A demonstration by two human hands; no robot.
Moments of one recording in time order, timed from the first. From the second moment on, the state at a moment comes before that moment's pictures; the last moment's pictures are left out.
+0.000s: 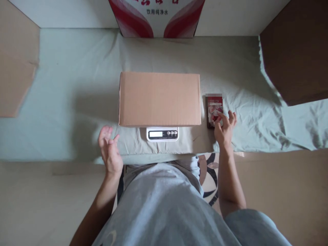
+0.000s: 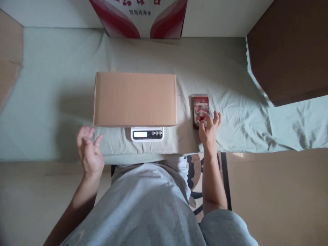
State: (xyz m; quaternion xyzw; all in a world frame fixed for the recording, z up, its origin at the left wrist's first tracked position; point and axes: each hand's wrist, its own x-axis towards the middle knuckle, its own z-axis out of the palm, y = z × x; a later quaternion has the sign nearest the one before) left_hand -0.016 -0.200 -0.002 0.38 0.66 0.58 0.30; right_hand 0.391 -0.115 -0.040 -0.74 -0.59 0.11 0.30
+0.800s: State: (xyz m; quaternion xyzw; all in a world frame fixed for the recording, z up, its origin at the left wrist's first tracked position) left_hand -0.029 -0.197 -0.002 0.37 0.67 0.59 0.26; right_hand 0.401 -0.111 -0.038 -0.71 -0.60 0.15 0.33
